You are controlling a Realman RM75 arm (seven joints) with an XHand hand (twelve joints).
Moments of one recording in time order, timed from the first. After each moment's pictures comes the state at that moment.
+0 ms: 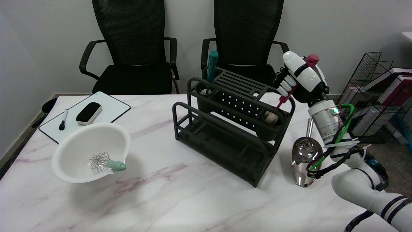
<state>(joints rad) -0.12 -0.96 -1.65 1.37 0.63 0.77 1.76</state>
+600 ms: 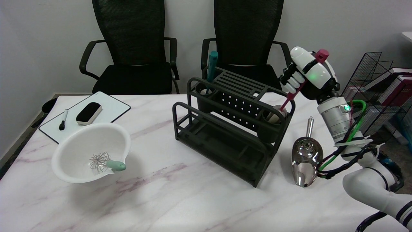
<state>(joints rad) -0.19 -0.91 -1.58 1.46 0.63 0.75 1.76</state>
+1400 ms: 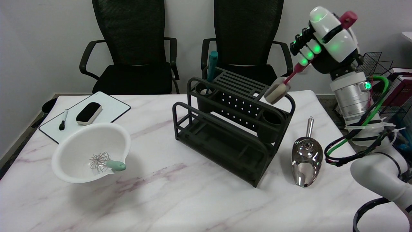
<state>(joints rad) -0.21 -0.89 -1.46 1.68 0.64 0.71 1.76</state>
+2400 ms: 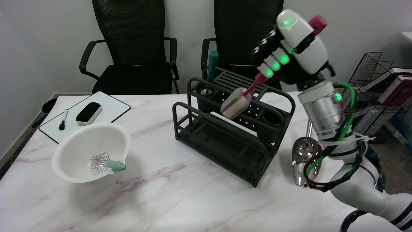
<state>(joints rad) -0.17 -0.90 -1.73 1.84 0.65 0.77 1.76</state>
